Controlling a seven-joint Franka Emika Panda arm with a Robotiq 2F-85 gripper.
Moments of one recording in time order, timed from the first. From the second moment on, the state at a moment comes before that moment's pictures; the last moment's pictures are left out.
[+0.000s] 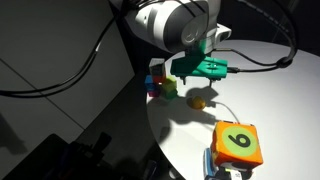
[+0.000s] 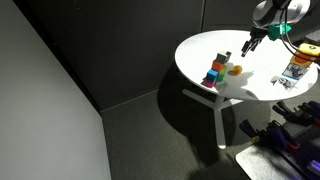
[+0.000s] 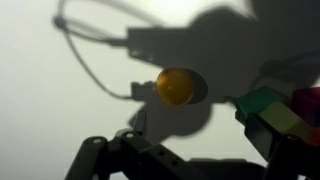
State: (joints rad) arm -0.26 0.49 -0.04 -2.09 0.06 2.65 -0.51
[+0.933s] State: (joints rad) arm -0.25 0.65 -0.04 -1.99 0.02 2.67 -0.38
